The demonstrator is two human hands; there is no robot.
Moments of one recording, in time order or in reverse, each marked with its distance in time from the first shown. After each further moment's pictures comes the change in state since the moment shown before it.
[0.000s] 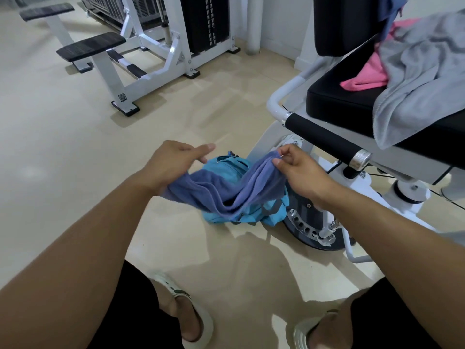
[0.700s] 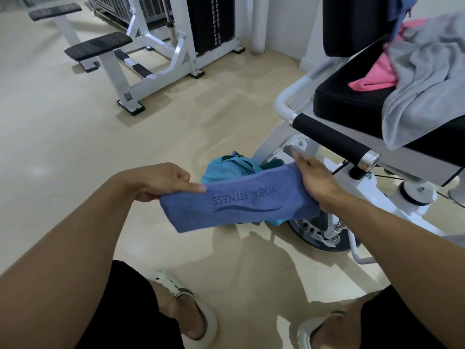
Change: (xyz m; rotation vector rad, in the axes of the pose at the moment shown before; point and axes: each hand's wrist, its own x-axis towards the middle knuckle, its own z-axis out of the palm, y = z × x) left_hand 0.007 -0.043 -0.032 0.186 -0.525 -0.252; right_hand 0.013 0.033 -0.001 -0.004 0.166 0.236
